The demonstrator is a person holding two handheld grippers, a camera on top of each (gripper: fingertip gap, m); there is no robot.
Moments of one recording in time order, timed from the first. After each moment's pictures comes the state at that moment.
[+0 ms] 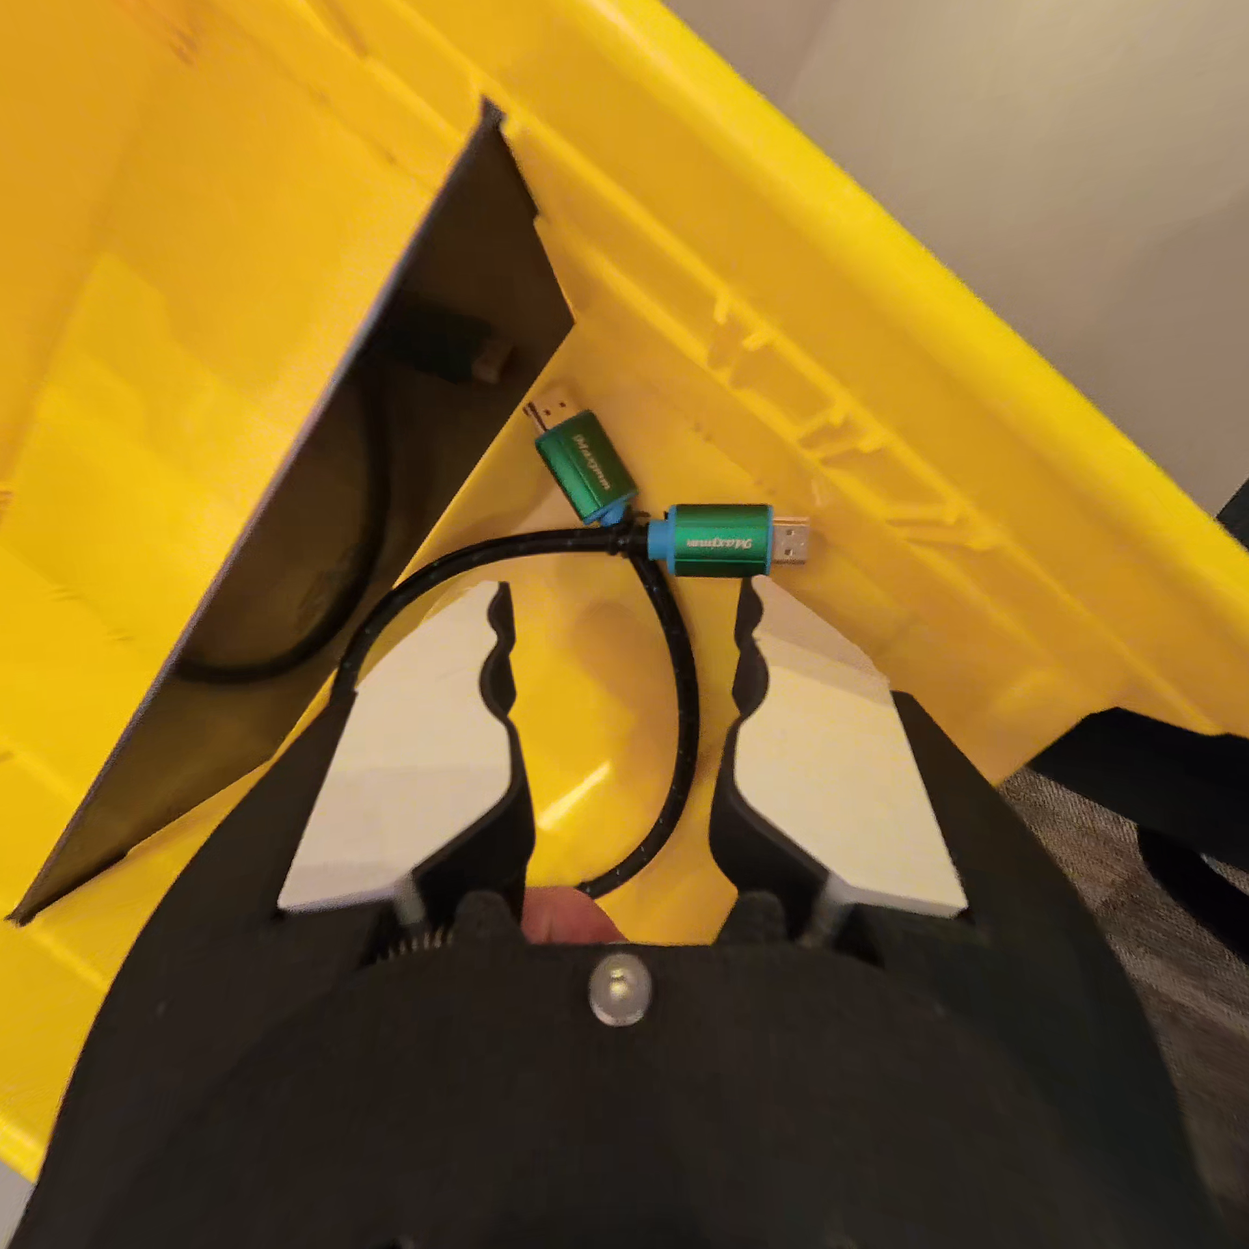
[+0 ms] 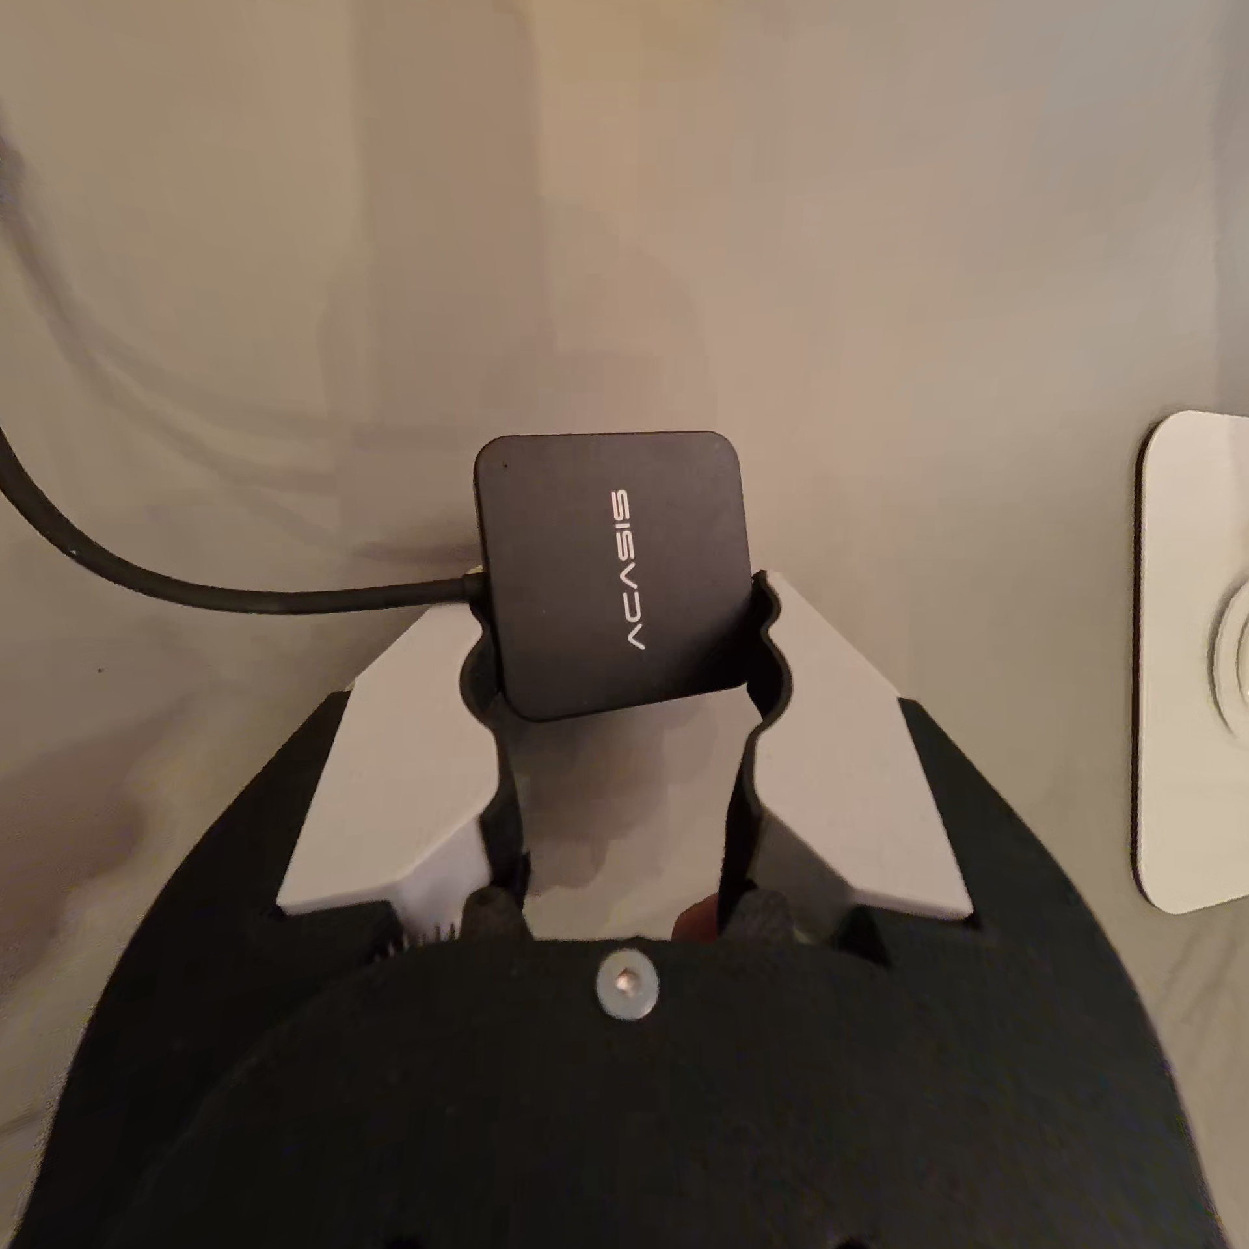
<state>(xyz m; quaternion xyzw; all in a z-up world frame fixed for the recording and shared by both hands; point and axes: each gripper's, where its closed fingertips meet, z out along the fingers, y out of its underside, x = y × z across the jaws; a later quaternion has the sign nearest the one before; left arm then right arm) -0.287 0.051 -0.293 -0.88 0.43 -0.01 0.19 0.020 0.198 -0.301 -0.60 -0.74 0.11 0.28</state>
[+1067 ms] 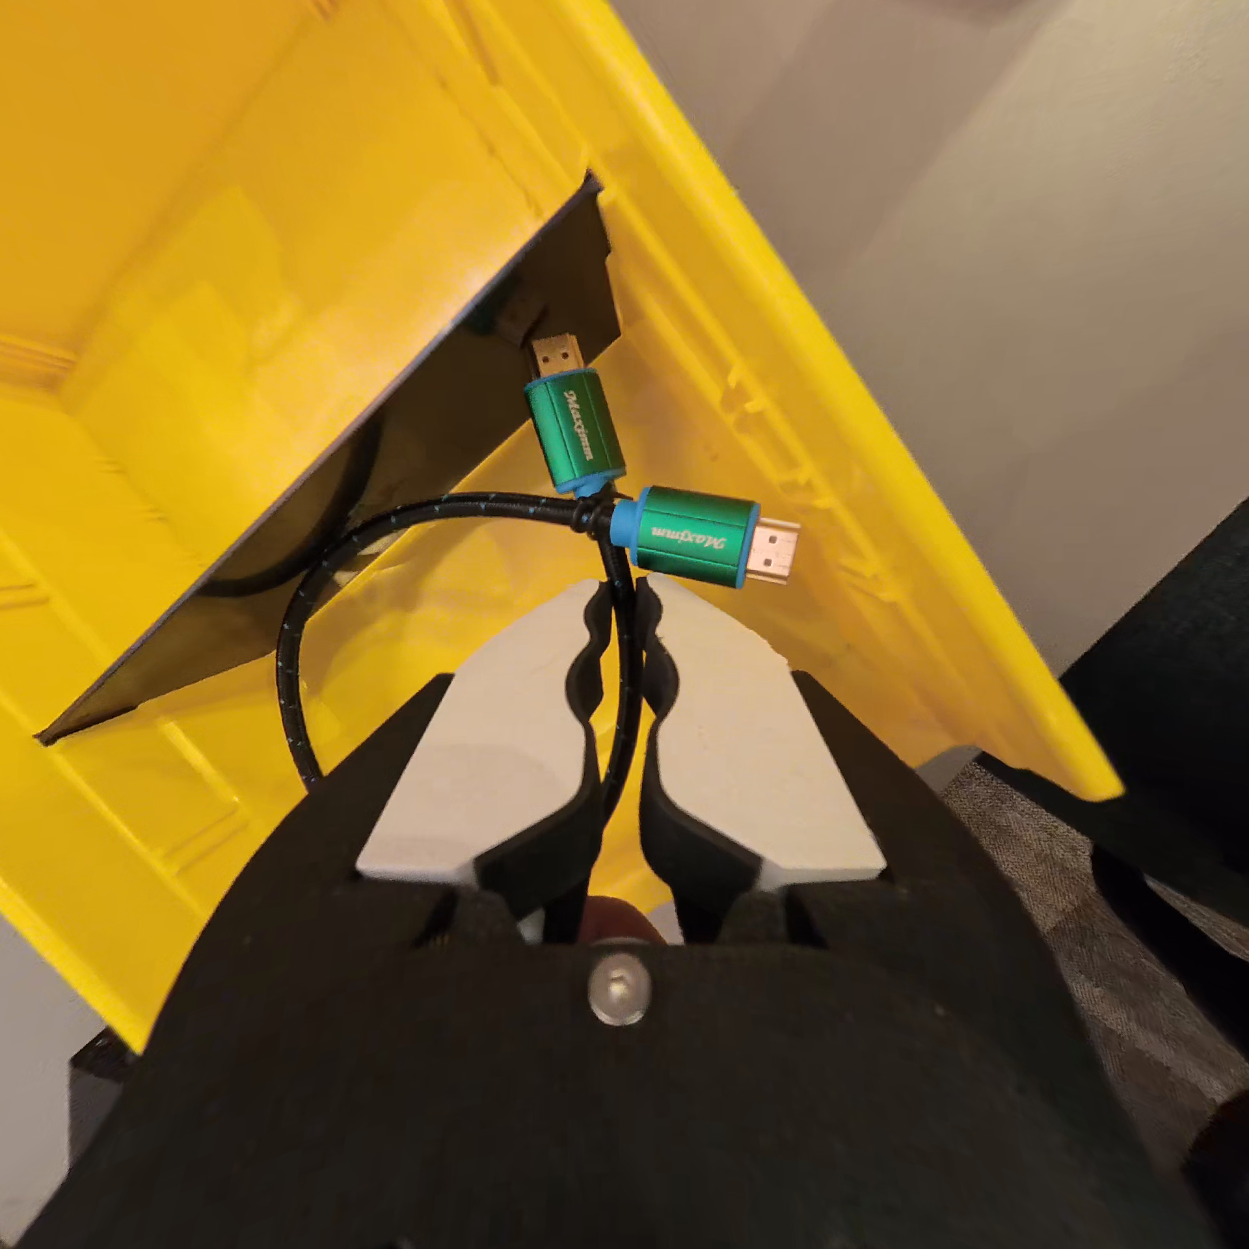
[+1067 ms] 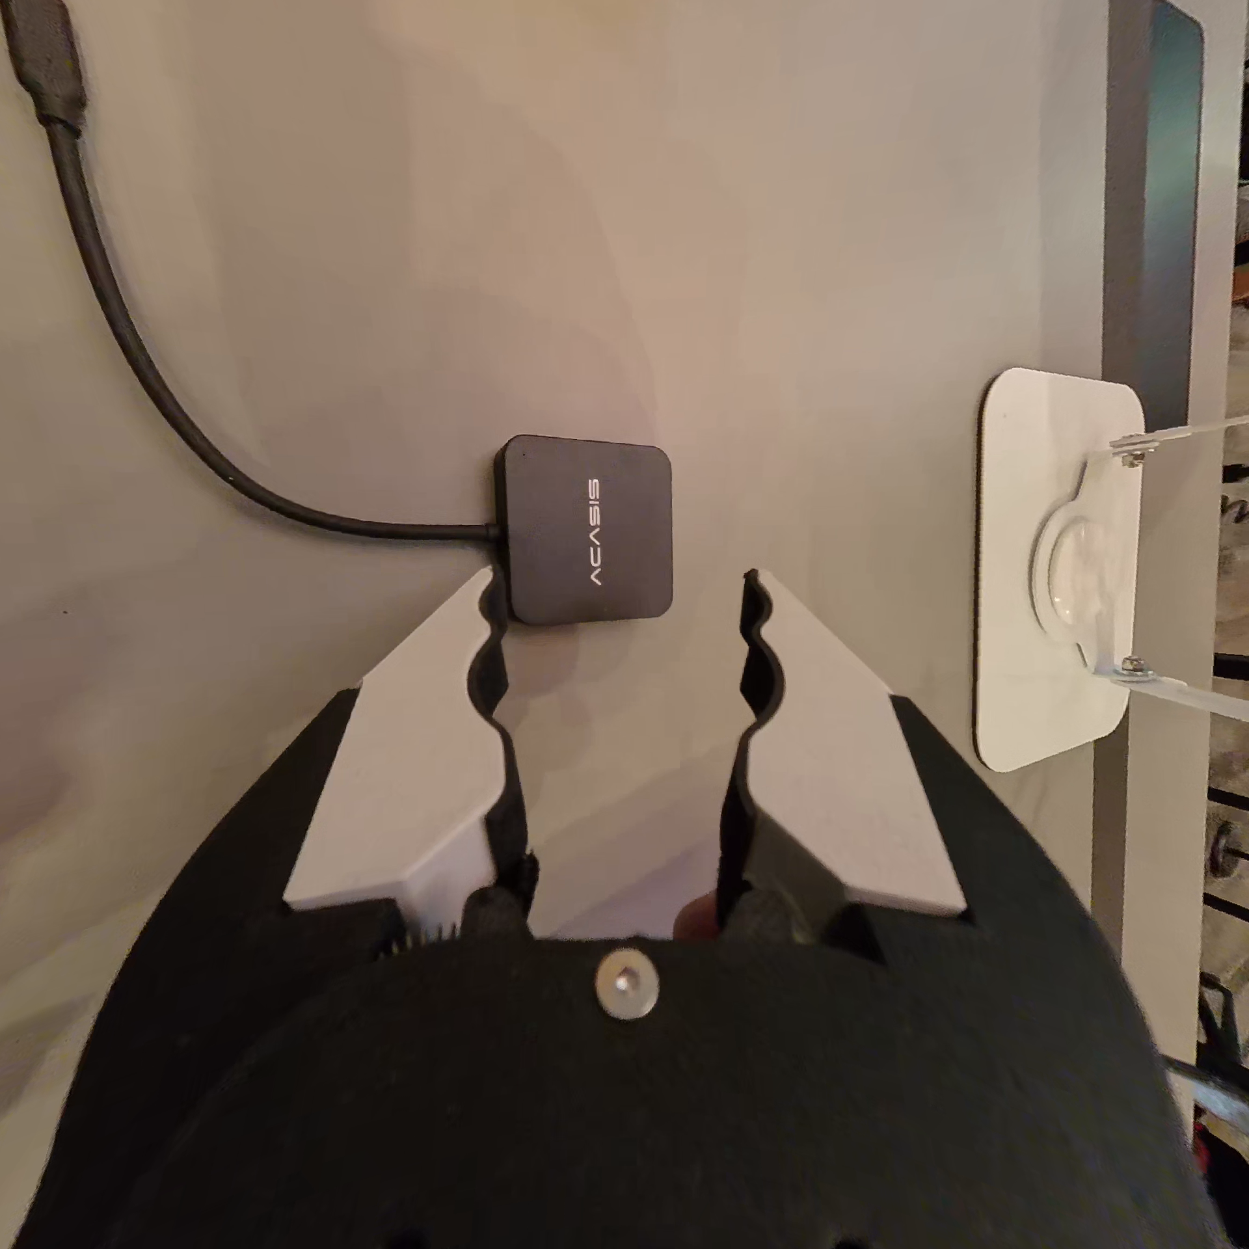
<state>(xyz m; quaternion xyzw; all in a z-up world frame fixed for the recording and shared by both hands) -0.300 0.055 -0.269 -0.90 0.38 0.00 0.19 0.042 0.210 -0.272 -0.61 -0.73 0.03 0.32</state>
